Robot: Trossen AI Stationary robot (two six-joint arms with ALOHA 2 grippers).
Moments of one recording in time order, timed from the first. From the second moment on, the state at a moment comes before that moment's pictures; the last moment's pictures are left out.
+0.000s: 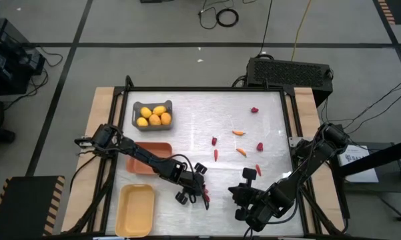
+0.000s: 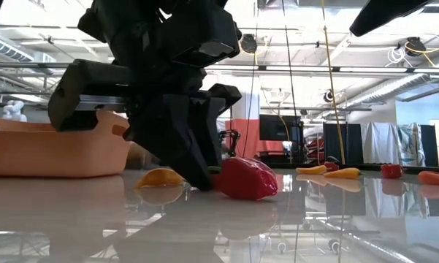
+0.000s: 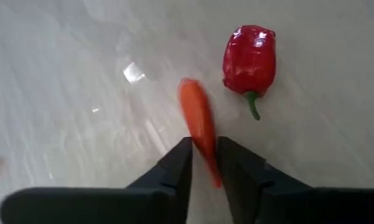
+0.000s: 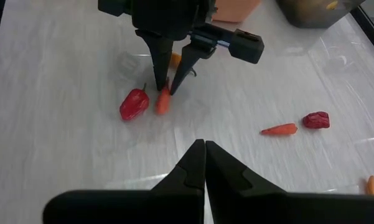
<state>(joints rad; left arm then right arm) -0.35 1.99 1.20 -0.19 -0.01 0.29 0.78 1.73 1.27 -0.72 0.75 0.77</state>
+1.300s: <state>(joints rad) -0.39 1.48 1.15 -1.33 -0.29 -0.46 0.78 1.73 1.27 -0.72 0.75 0.78</state>
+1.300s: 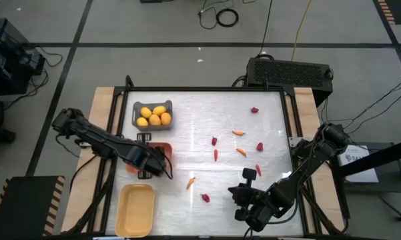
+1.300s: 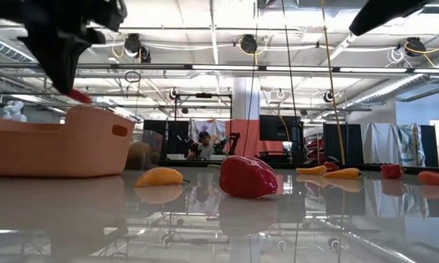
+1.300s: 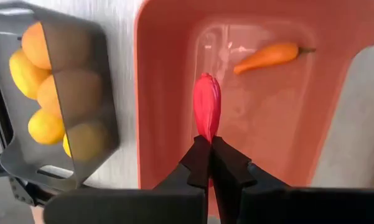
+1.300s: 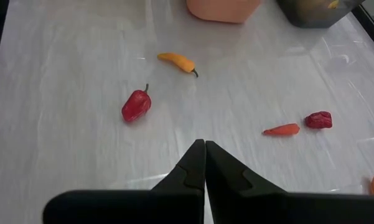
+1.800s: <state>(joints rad) -0.39 1.48 1.08 -1.31 -0.33 -0.47 0.78 1.73 1.27 -0.71 0.75 0.78</state>
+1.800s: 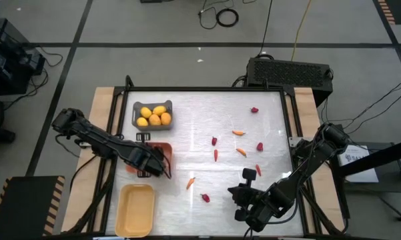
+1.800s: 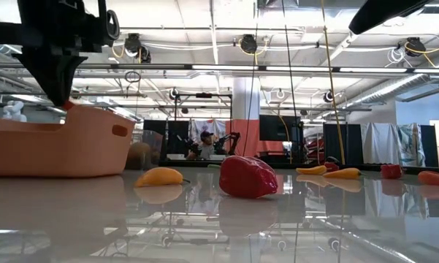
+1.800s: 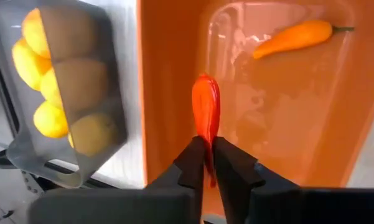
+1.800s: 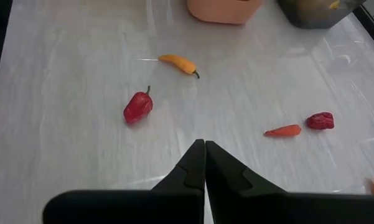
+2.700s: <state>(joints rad) -0.44 1.16 0.85 -0.51 -0.55 0.02 0.74 1.72 1.42 -0.78 0.14 1.18</state>
